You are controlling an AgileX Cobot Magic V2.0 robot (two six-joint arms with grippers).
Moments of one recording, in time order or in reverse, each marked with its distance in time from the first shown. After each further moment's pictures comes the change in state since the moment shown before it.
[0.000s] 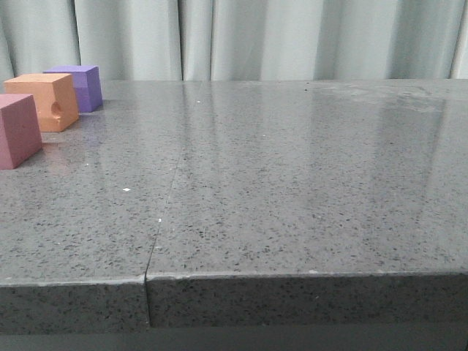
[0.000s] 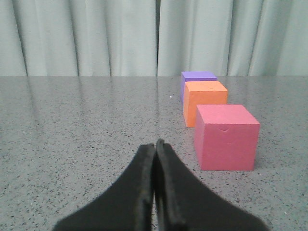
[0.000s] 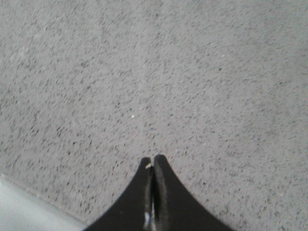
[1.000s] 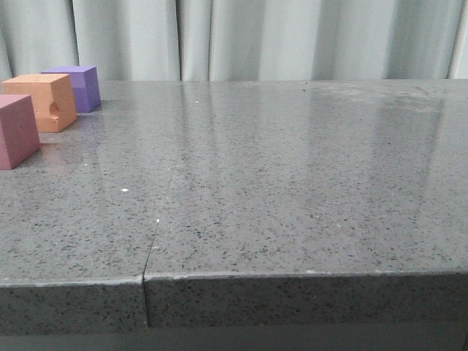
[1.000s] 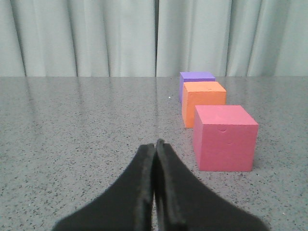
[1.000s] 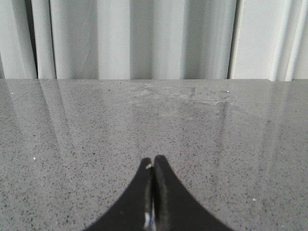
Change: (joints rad) left arm 0.000 0.000 0.000 0.000 0.000 0.000; right arm -0.463 -0.565 0.459 0.032 -0.470 0.000
